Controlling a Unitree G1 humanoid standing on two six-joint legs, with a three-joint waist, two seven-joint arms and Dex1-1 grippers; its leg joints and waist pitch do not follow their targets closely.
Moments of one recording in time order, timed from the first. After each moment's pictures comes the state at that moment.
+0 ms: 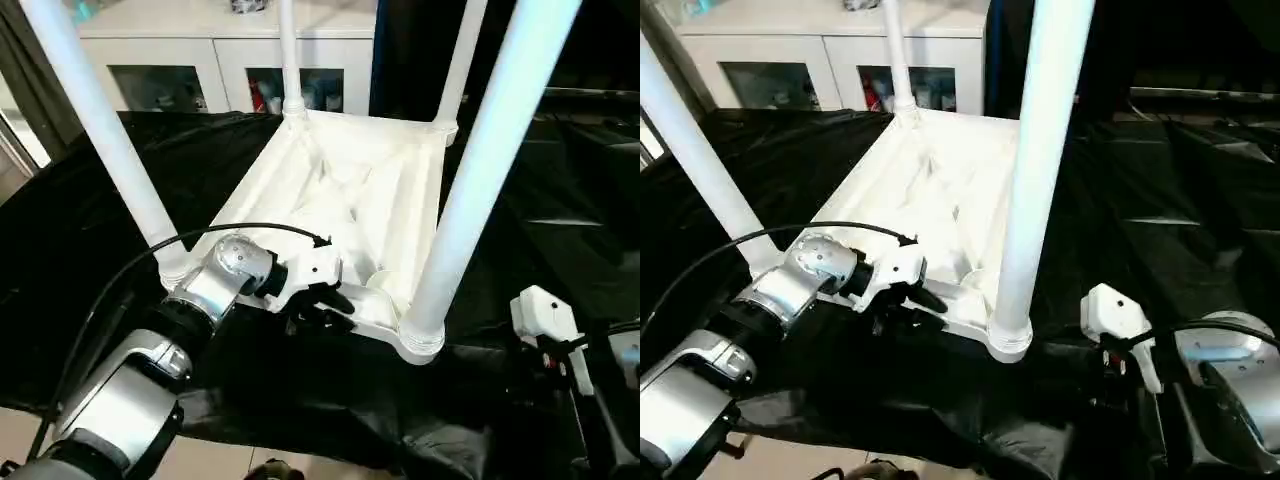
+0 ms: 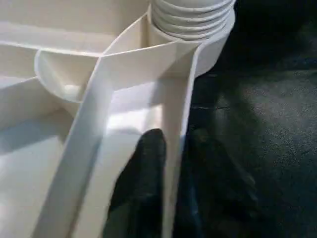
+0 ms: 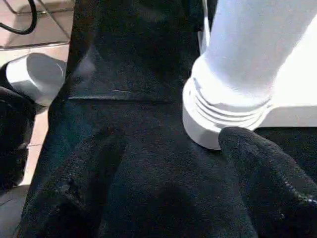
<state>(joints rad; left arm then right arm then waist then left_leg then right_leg) -0.80 0.28 -0.48 0.85 -0.01 -0.12 -1.31 -0.04 -0.89 0.08 -0.16 0.33 0.34 1.25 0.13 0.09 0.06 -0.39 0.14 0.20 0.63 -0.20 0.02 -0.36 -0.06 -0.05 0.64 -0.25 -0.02</state>
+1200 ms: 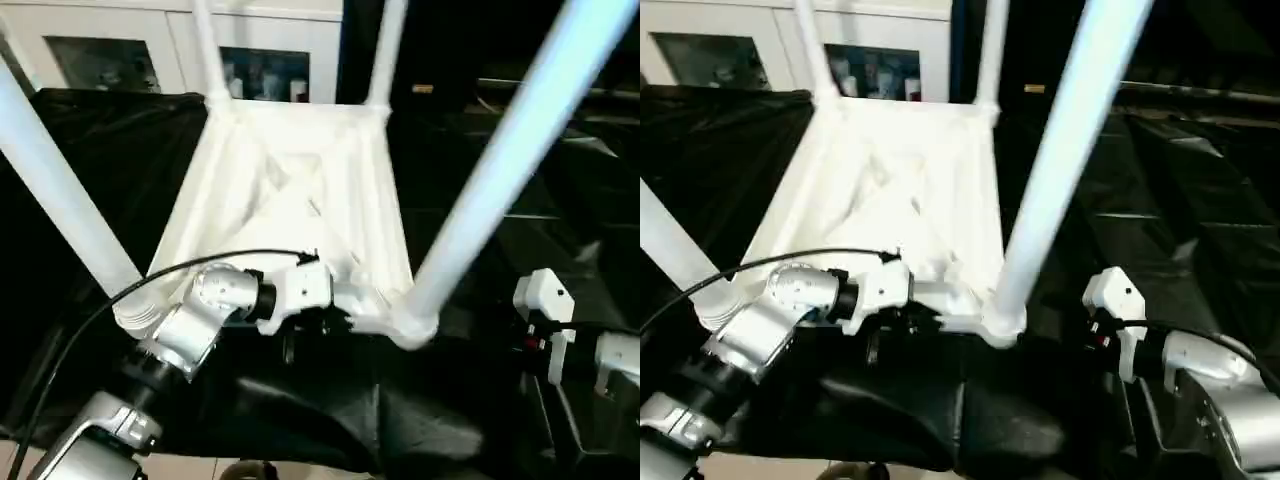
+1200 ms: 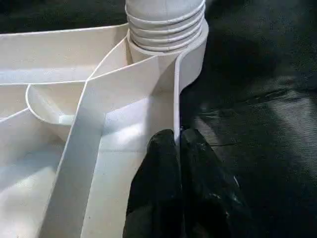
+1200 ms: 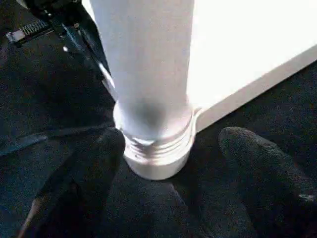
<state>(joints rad) -0.51 0.35 -0.41 0.32 0.03 0.05 -1.17 0.03 -0.69 -0.04 -0.17 0.38 0.36 0.96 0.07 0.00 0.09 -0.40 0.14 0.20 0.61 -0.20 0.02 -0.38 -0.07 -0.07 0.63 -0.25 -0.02</state>
